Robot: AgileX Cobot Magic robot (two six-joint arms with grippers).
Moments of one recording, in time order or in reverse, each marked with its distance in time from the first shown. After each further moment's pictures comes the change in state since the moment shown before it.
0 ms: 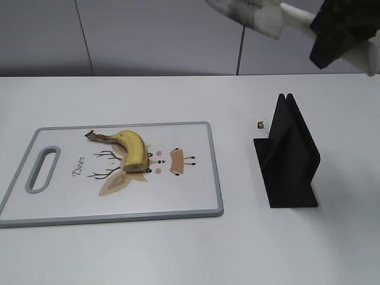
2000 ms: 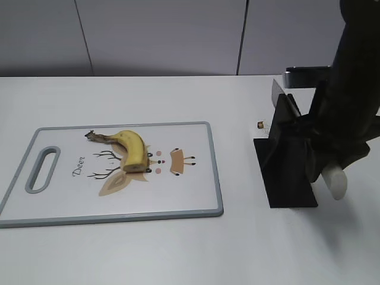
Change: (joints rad) left arm 0.000 -0.160 0.105 0.028 0.083 -0.027; right arm -0.001 0.140 0.356 0.055 -0.072 0.582
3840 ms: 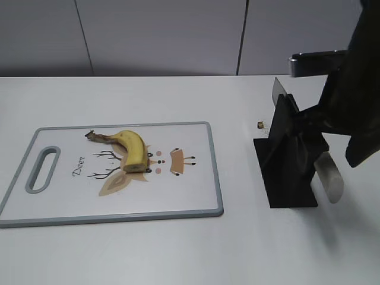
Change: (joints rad) left arm 0.000 0.000 0.000 0.000 0.000 0.000; right arm 0.001 -0.061 0.006 -0.055 -0.021 -0.043
